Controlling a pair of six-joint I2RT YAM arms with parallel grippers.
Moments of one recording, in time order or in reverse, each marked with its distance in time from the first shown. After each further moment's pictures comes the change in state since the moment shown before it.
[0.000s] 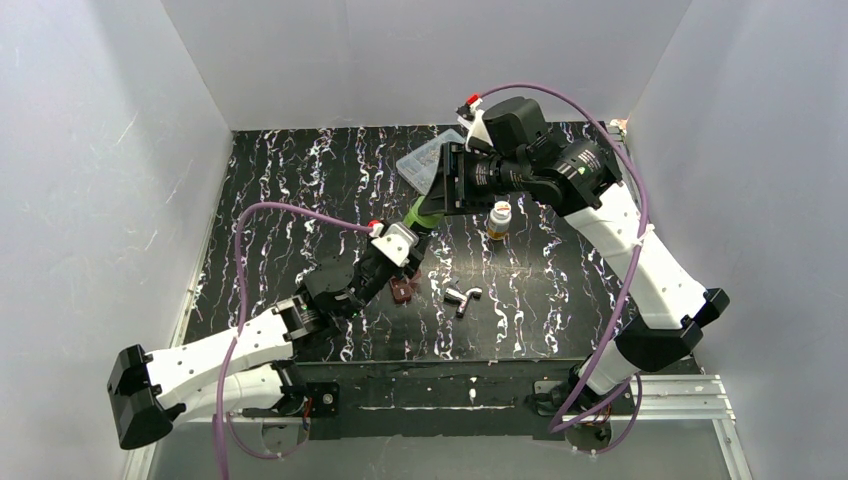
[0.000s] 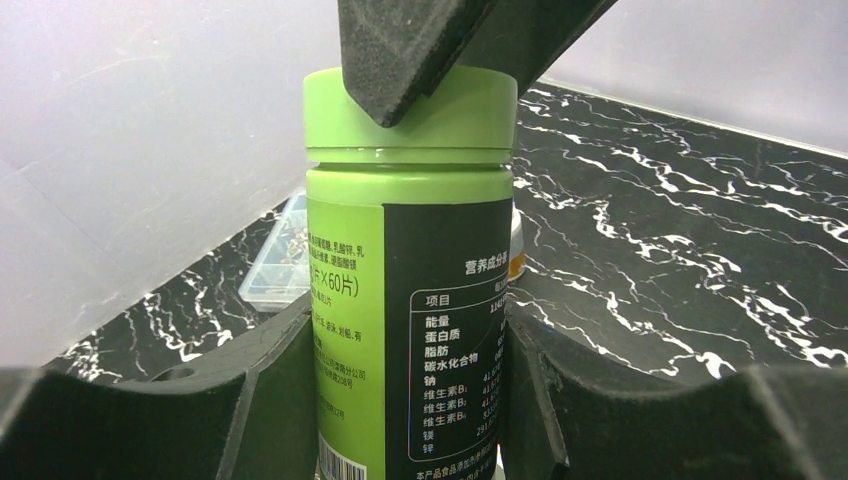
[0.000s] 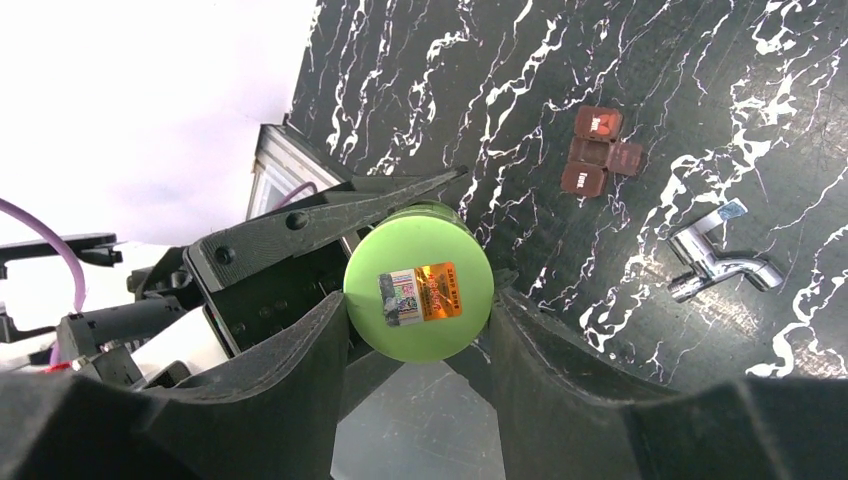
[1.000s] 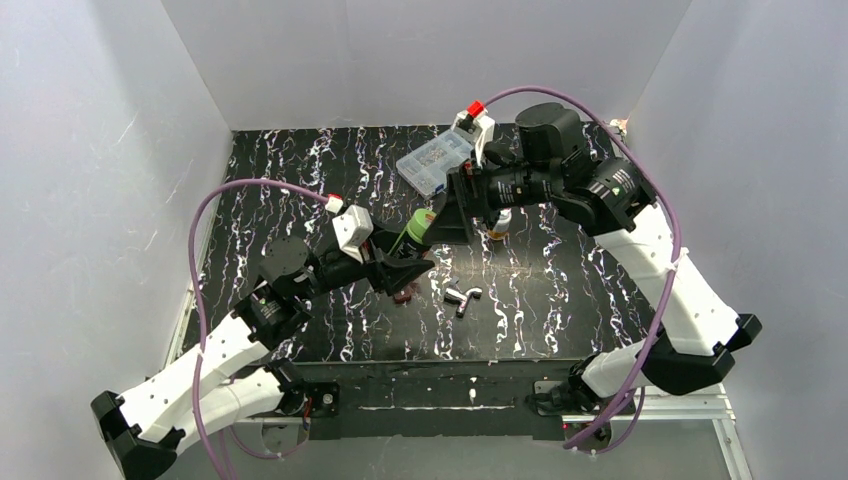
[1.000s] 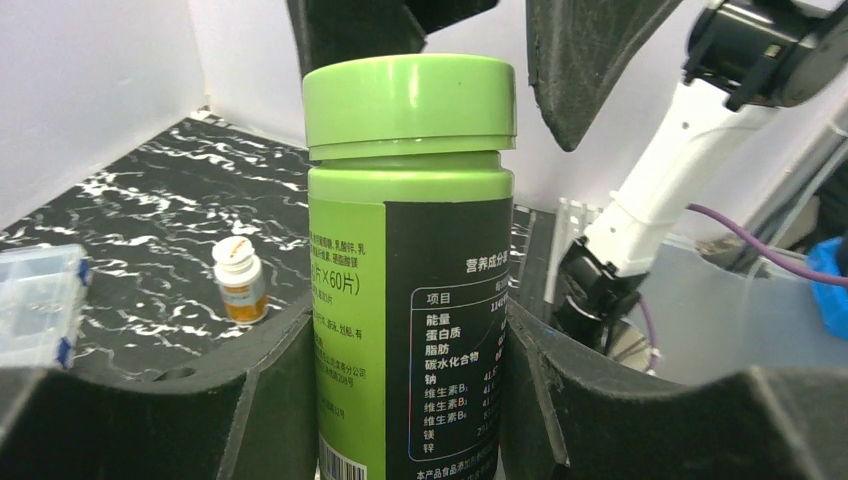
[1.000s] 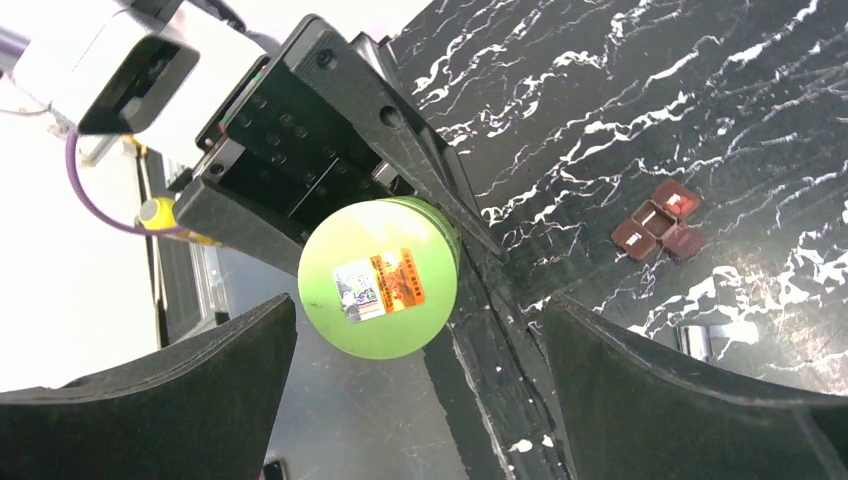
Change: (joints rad) left arm 0.243 -0.146 0.108 -0.199 0.775 -0.466; right arm -0.023 -0.163 -0.148 0.157 -0.373 -0.374
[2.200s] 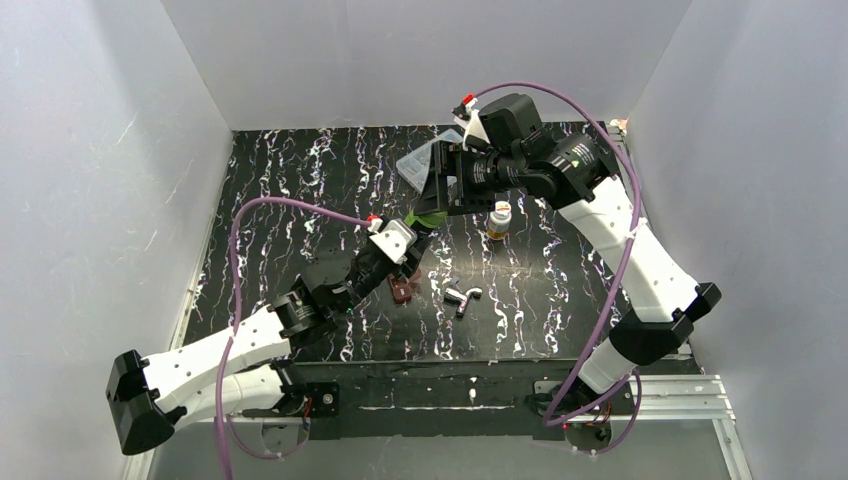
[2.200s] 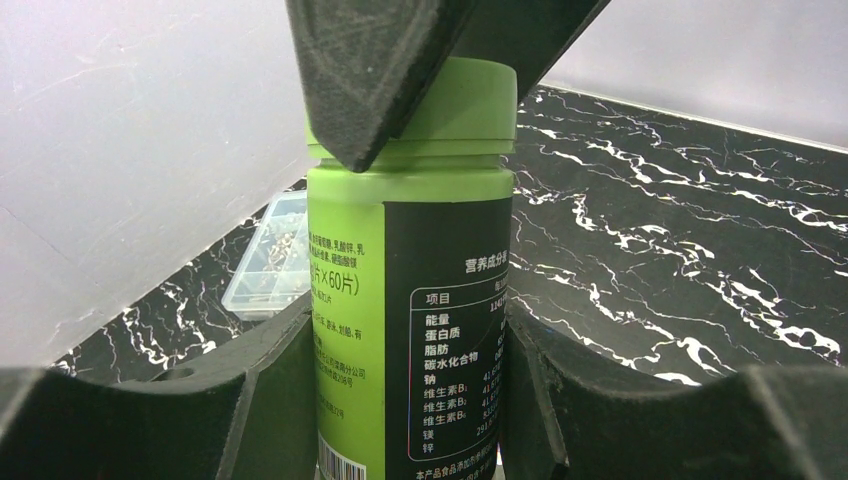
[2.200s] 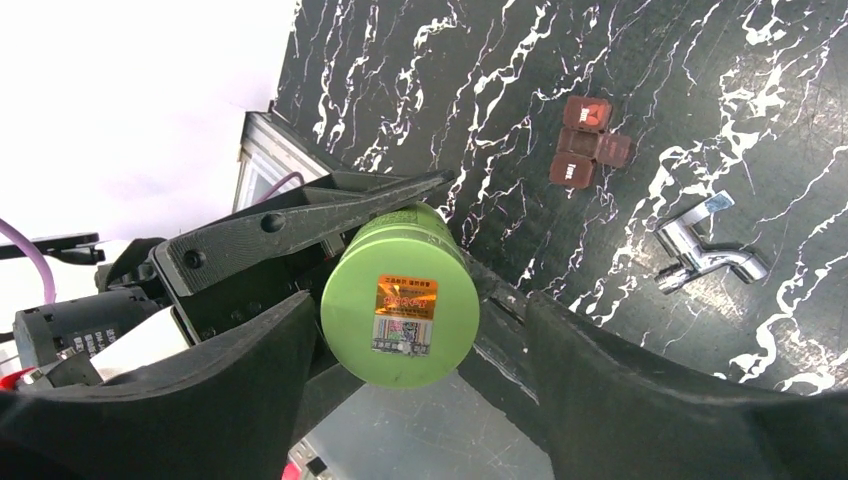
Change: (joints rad) left arm -0.191 0.135 -0.081 0.131 -0.660 0.435; right arm 0.000 0.204 0.189 -0.205 0.348 0.326
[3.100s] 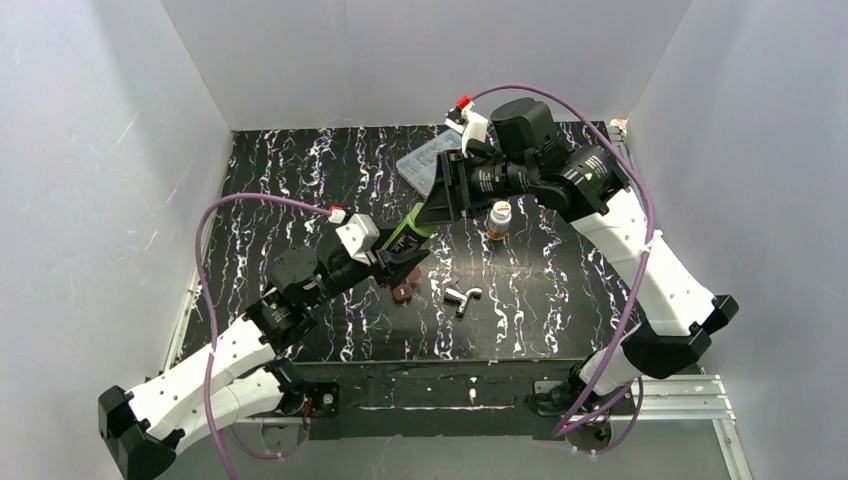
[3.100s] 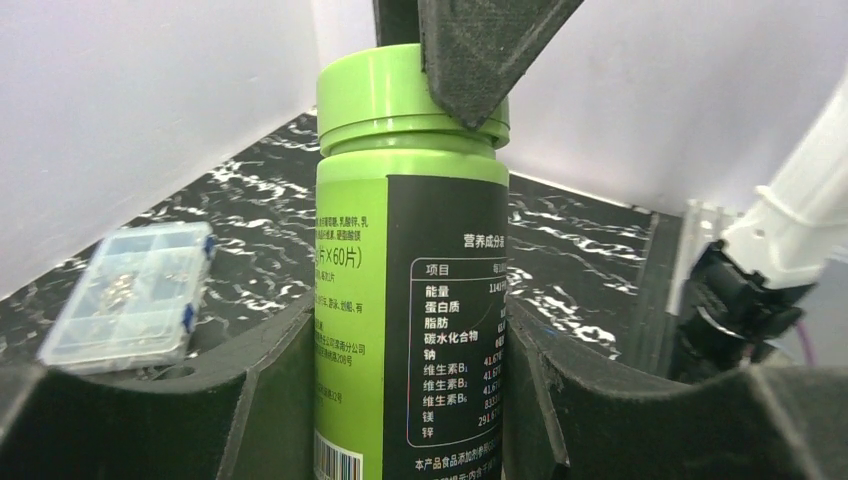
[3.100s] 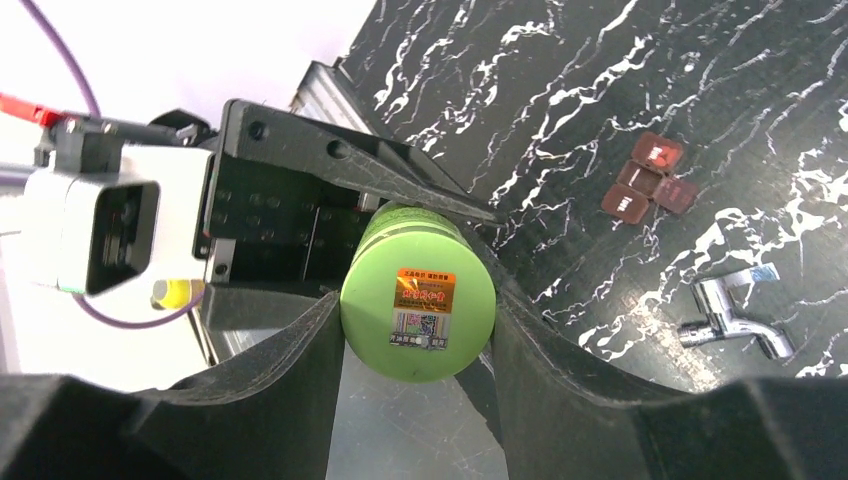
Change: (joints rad) left arm 0.172 -0.130 -0.037 -0.028 0.401 -0.267; right arm 0.005 -0.080 -0.089 0.120 -0.155 -0.126
